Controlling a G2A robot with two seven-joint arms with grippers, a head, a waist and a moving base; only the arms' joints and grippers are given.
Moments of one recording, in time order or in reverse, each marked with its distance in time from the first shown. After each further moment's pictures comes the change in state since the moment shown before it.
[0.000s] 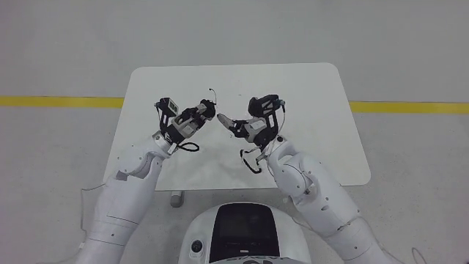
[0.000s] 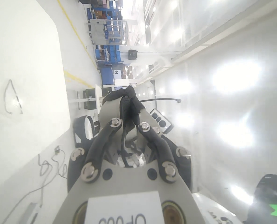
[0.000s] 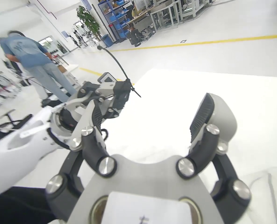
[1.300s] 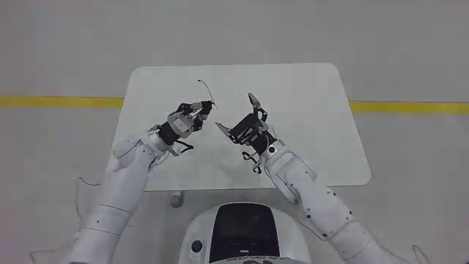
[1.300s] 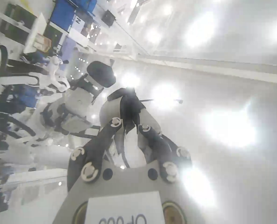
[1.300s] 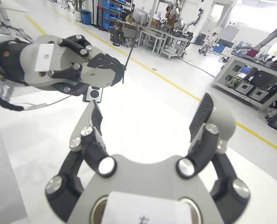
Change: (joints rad) left arm -0.089 0.049 0.068 0.122 -0.604 0.447 -0.153; right arm 0.027 0.022 -0.068 0.085 -0.531 -0.014 -0.244
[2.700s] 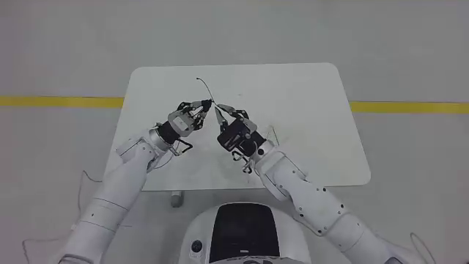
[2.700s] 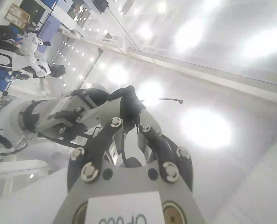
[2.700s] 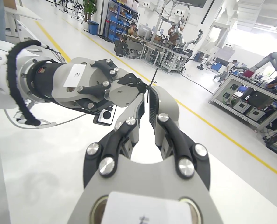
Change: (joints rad) left arm -0.047 0.064 0.109 0.030 -0.172 0.000 0.000; right arm 0.106 0.025 -0.148 0.040 0.000 0.107 -0.068
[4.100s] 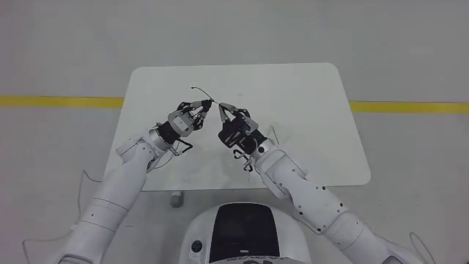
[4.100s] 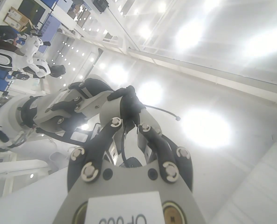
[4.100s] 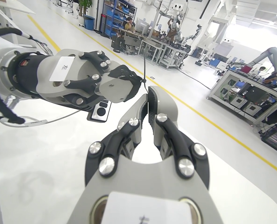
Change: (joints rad) left arm 0.000 0.000 0.000 0.000 0.000 0.000 0.000; right arm -0.002 -0.004 0.013 0.016 0.000 0.010 0.025
